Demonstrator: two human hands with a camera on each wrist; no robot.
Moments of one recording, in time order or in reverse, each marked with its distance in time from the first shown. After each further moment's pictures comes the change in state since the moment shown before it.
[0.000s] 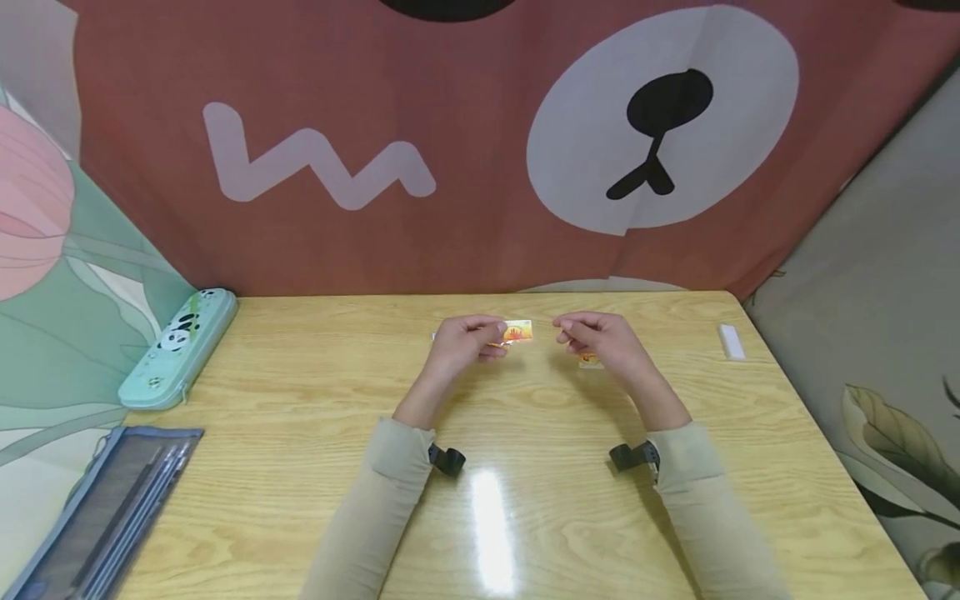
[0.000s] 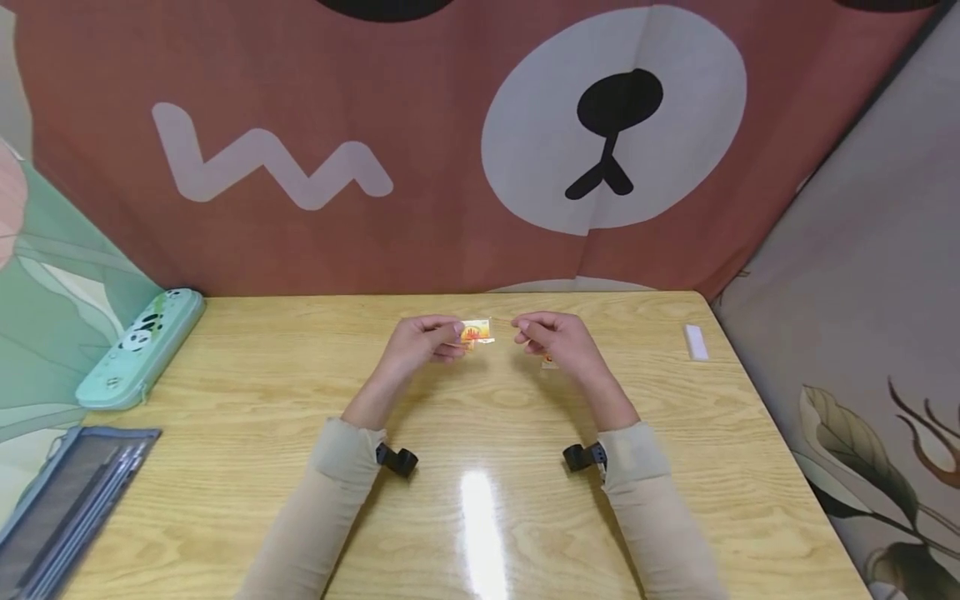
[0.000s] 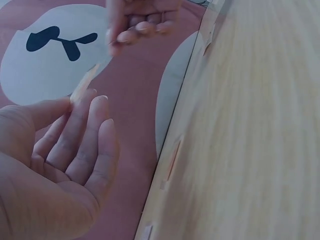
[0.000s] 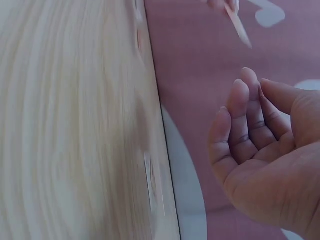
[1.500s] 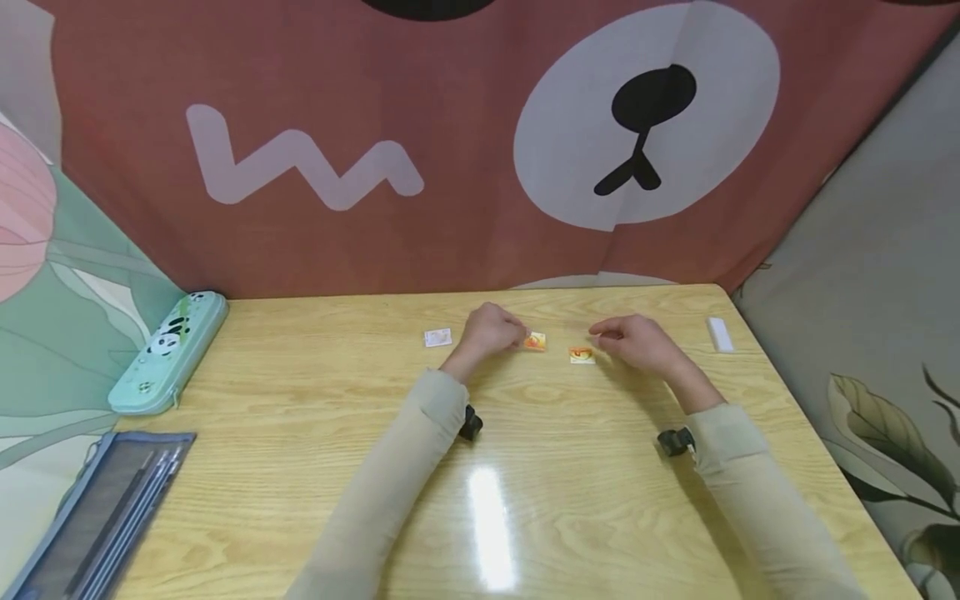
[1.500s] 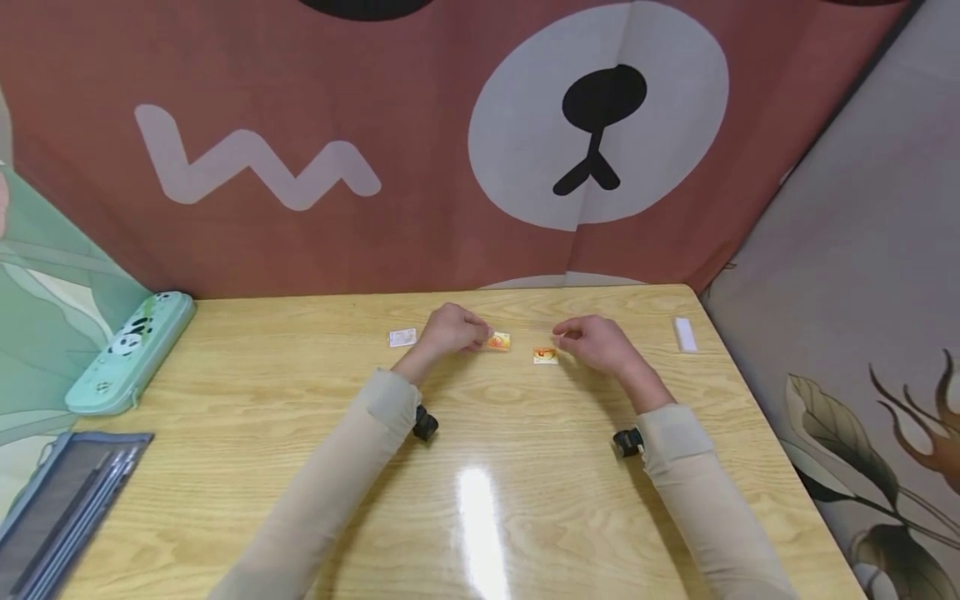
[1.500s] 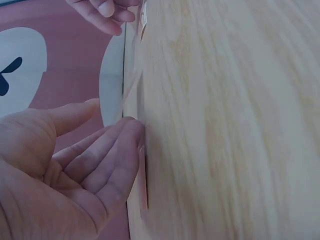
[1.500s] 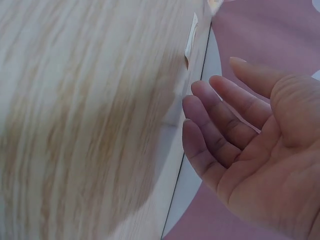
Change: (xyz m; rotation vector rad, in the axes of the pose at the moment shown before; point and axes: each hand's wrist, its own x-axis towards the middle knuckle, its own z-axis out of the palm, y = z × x) left_hand 0.048 0.001 0.043 0.596 -0.060 -0.035; right_hand -0.003 0.029 -0.062 -0.664 -0.081 -0.036
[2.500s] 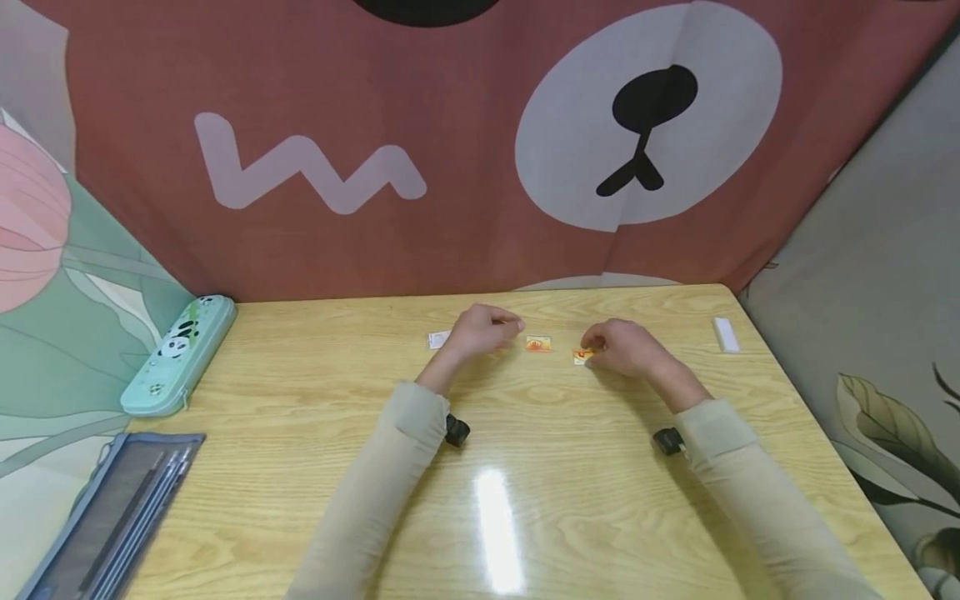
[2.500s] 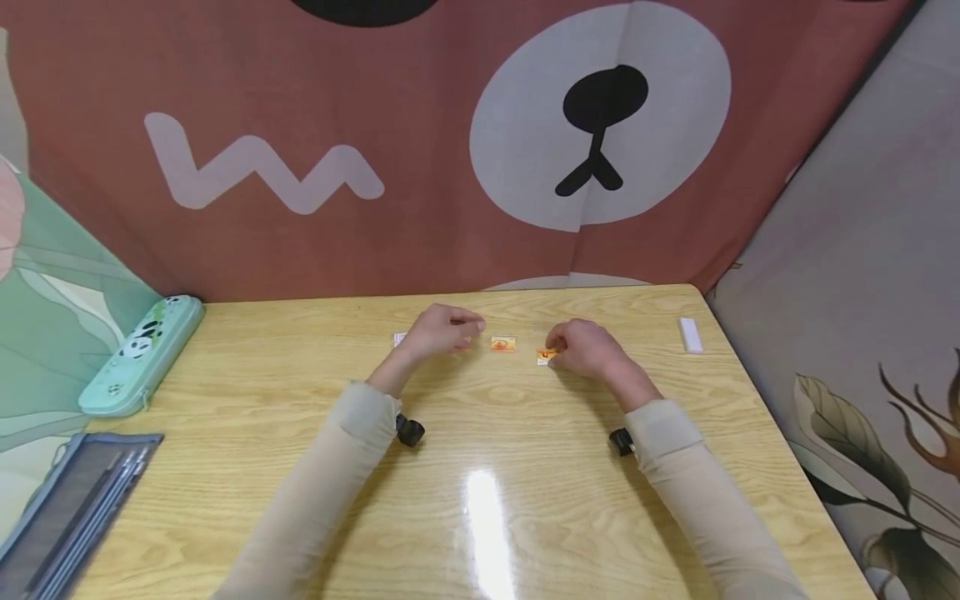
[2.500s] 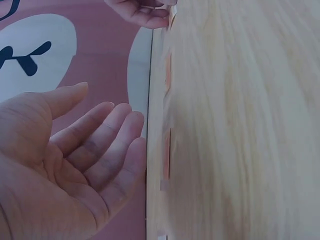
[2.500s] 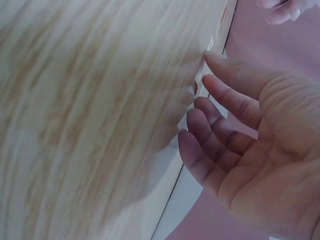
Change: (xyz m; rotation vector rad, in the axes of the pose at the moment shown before) left_hand -0.017 -0.007 -0.026 -0.054 -0.101 0.077; right_hand 0.010 -0.012 0.014 -0.160 -0.055 -0.086
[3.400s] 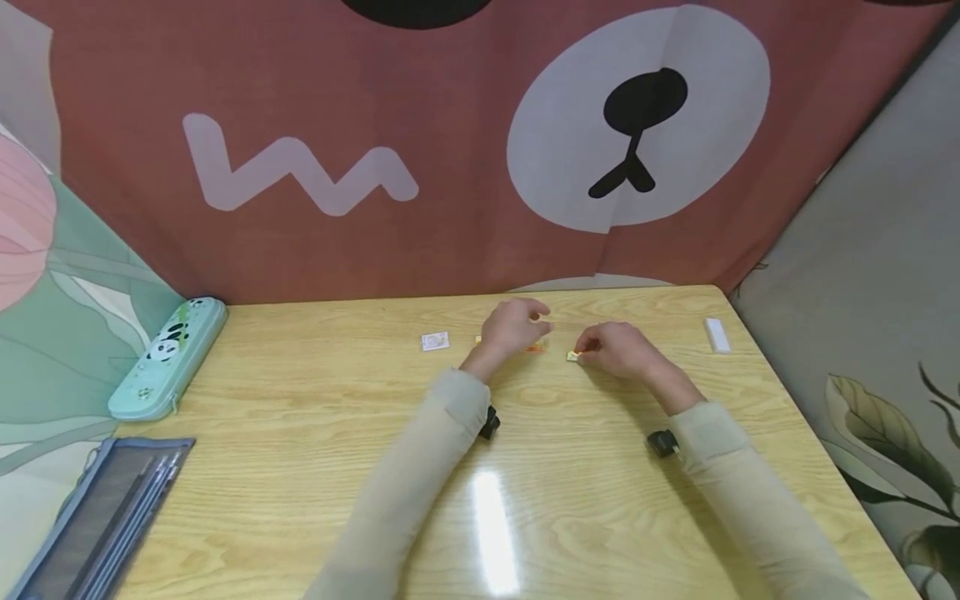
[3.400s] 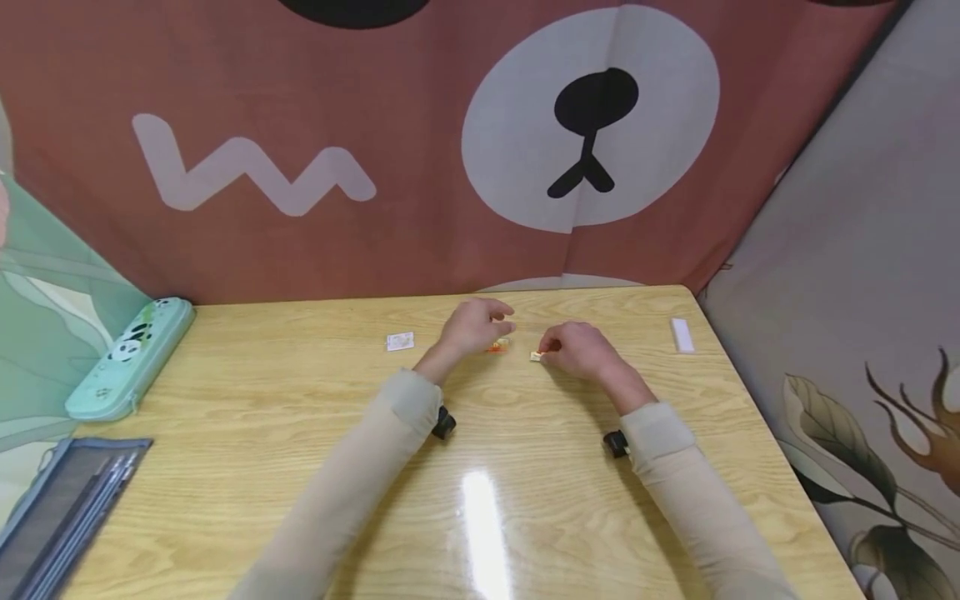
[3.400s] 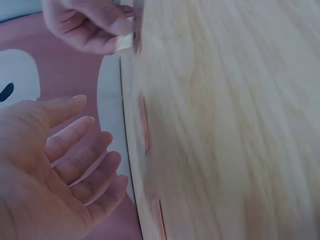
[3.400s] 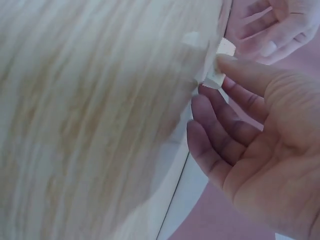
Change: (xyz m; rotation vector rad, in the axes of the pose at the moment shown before) left_hand 0.035 0.034 0.048 0.407 0.091 0.053; right_hand 0.000 0.003 0.001 -0.009 0.047 -0.028
